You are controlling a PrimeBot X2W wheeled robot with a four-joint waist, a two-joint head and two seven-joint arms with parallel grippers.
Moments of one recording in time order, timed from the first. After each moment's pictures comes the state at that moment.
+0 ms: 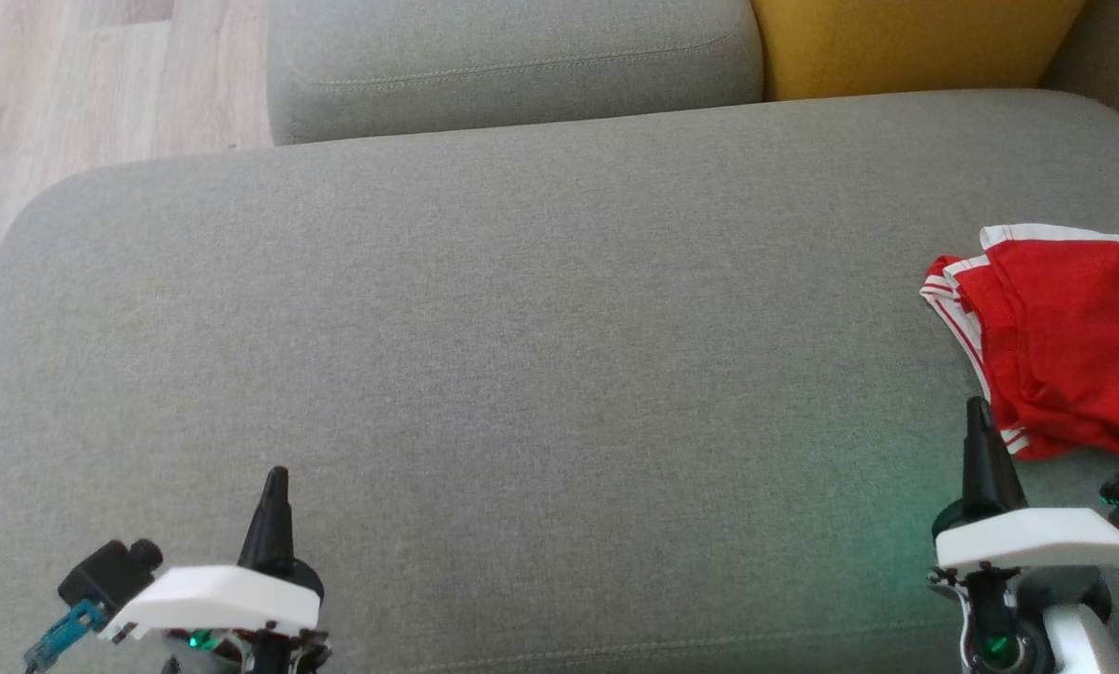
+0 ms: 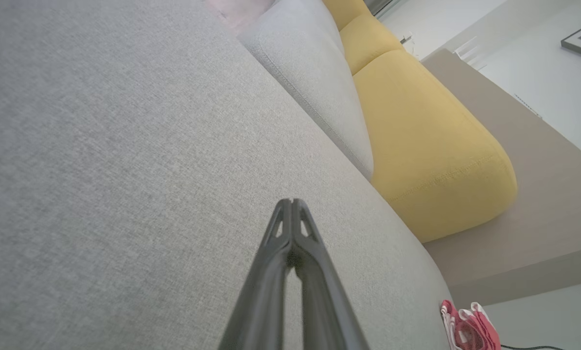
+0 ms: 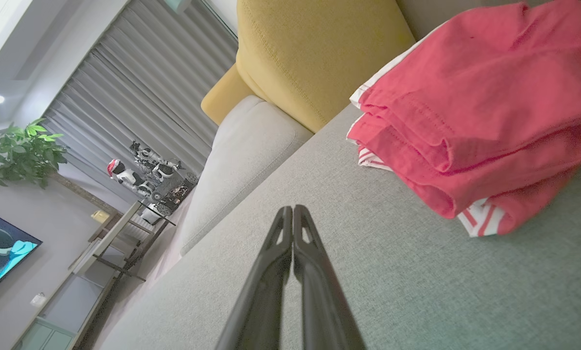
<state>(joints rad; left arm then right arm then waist) 0.05 0.06 -0.12 0.22 -0.92 0.02 -0.11 -0.05 -0.05 -0.06 0.32 0.74 0.13 -0.08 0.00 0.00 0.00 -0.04</state>
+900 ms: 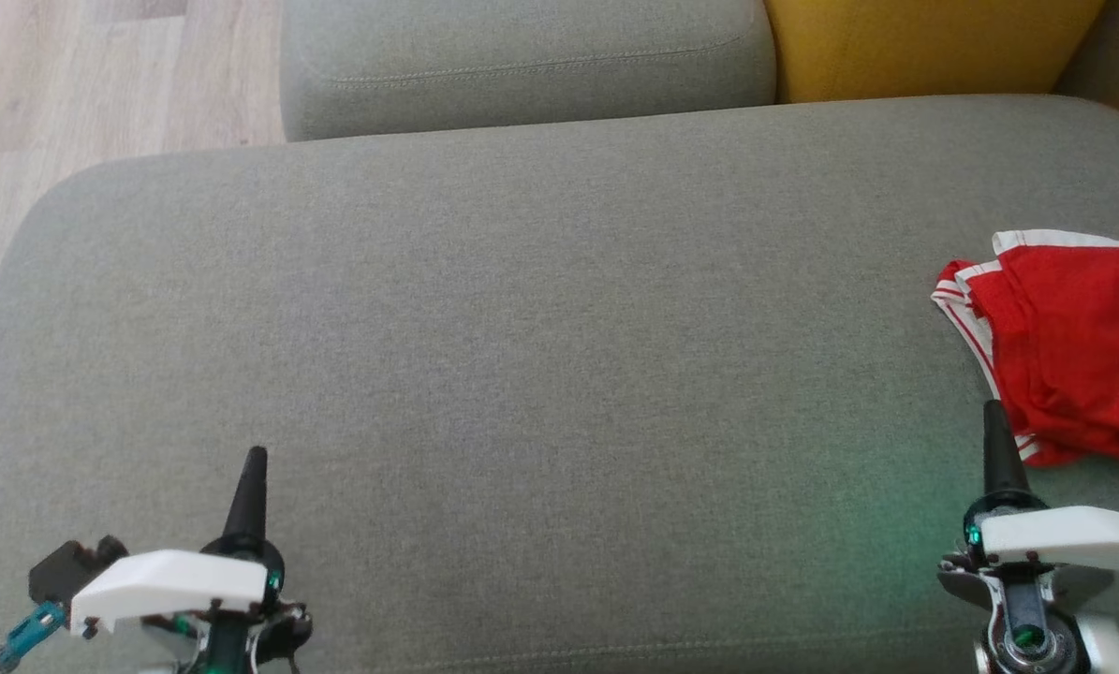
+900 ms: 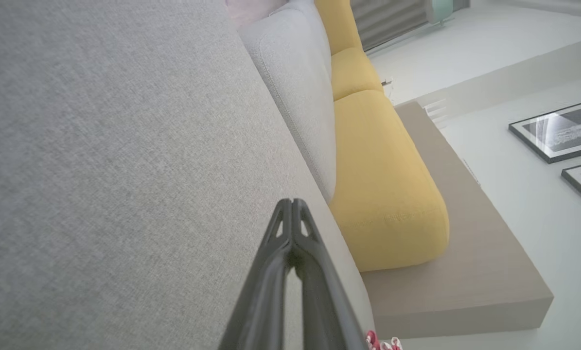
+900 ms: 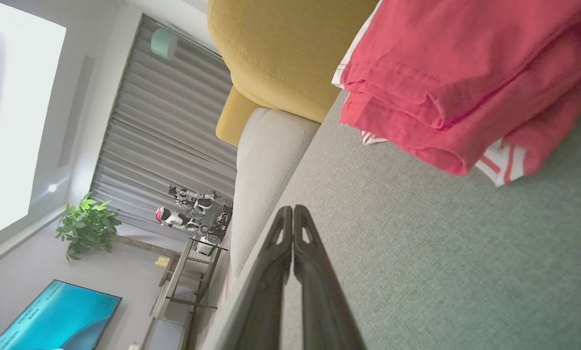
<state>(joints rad) 0.01 0.06 -0.06 0.24 -1.20 -0.04 -0.04 -0.05 -0.05 -0.09 0.31 1.07 0.13 -0.01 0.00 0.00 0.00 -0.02</state>
